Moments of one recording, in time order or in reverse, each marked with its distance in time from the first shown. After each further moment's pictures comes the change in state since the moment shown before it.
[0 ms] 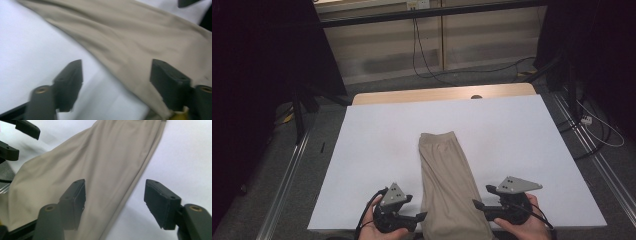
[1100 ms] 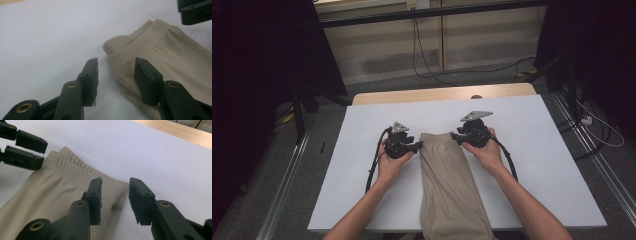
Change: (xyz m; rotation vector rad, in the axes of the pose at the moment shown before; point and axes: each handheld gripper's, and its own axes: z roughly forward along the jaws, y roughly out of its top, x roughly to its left) left arm 0.137 0.096 0.091 -0.086 0.200 -0.099; right arm -0.092 0.128 0.139 -0.004 -0.087 -0.043
